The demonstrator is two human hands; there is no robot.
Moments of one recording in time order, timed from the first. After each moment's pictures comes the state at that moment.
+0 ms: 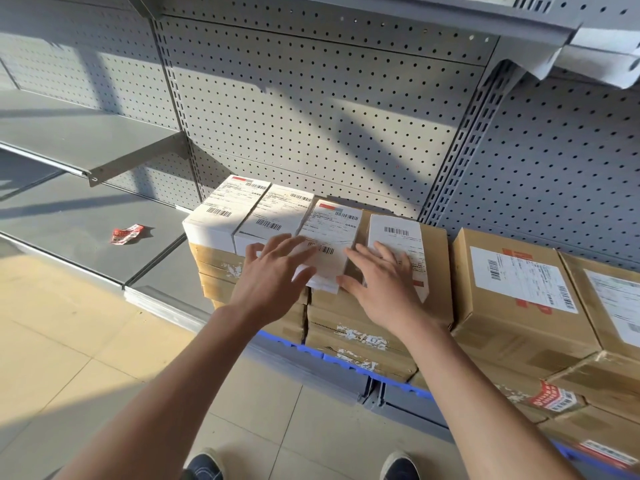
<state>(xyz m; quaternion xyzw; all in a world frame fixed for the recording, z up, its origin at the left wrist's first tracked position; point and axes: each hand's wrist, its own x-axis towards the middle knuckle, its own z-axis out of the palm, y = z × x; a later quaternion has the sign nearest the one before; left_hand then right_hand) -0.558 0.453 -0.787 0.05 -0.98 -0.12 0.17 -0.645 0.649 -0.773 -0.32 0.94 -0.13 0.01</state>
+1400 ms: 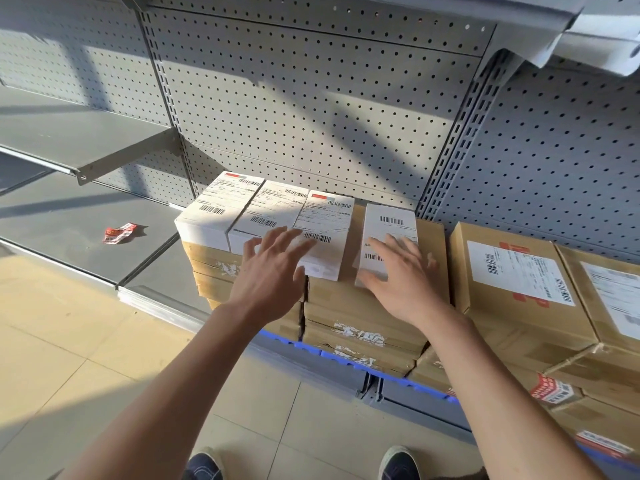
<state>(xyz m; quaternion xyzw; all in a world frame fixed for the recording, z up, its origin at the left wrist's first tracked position) -0.561 0.461 -0.782 0.06 -0.98 -0.10 0.17 -0.654 0.677 -0.764 -0.25 0.95 -0.18 0.05</state>
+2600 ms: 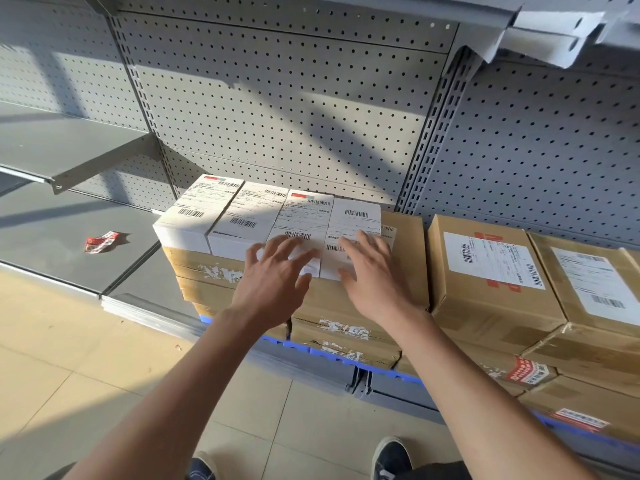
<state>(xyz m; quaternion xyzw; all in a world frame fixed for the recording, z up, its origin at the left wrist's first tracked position) -0.566 0.489 -0.786 0.03 -0.99 -0.08 0.14 -0.647 0.668 -0.777 -0.27 0.94 -0.18 0.00</state>
